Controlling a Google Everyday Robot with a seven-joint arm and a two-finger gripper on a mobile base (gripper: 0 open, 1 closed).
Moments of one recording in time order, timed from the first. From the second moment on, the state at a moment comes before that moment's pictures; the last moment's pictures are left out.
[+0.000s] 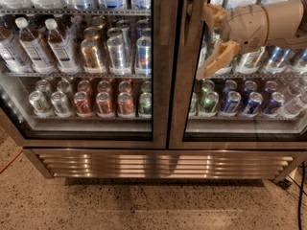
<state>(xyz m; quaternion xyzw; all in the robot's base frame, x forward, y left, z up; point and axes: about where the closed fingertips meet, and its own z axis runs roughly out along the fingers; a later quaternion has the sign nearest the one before) 0.554 -0.087 1.001 -0.61 0.47 0.37 0.52</state>
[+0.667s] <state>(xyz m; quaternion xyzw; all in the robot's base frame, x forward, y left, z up) 0.553 -0.087 1.002 -0.62 0.45 0.39 0.52</state>
